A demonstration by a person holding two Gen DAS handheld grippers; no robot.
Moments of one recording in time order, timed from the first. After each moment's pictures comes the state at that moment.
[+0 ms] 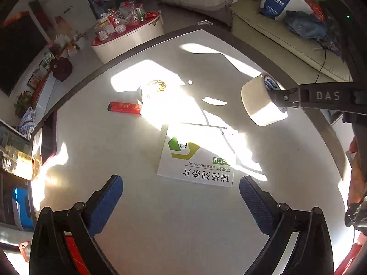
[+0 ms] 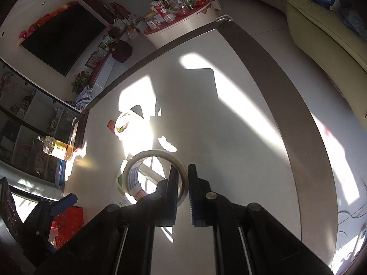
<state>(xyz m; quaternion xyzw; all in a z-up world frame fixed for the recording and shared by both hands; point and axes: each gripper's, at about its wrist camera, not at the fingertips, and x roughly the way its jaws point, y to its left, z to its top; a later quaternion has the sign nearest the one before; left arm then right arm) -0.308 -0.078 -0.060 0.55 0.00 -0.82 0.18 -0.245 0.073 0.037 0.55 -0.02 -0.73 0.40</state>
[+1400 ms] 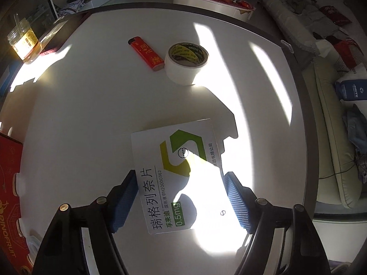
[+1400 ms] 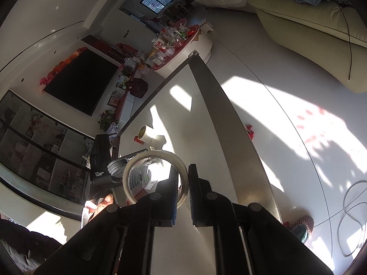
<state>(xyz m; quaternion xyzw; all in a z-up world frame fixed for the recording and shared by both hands) -0.321 -0.102 -0.090 0.49 0.33 -0.73 0.36 -0.228 0.252 0.069 0.52 -0.18 -0.73 0.42</state>
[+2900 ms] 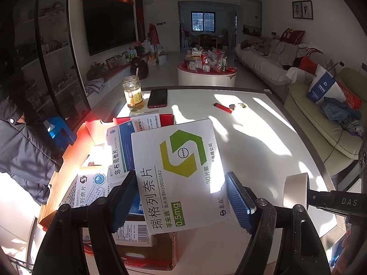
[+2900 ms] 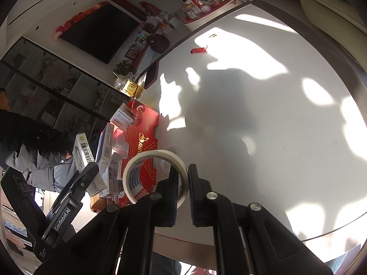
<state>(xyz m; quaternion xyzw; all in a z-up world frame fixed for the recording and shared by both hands) 0.015 -0.038 0.026 0.32 0.14 -0.85 0.39 0.014 0.164 0.073 0.55 -0.08 -0.67 0.49</state>
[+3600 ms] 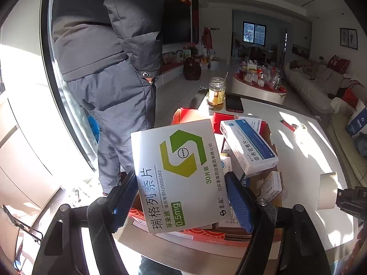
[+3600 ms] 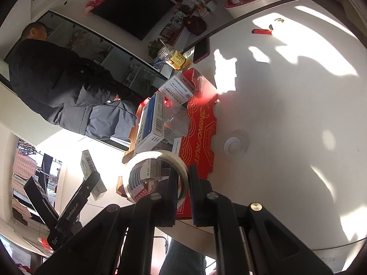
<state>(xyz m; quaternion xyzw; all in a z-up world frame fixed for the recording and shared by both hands) 0.169 -0.084 0.032 0.28 0.19 -0.78 0.53 0.085 0.094 0.086 0.55 -0.06 -0.60 0.58</state>
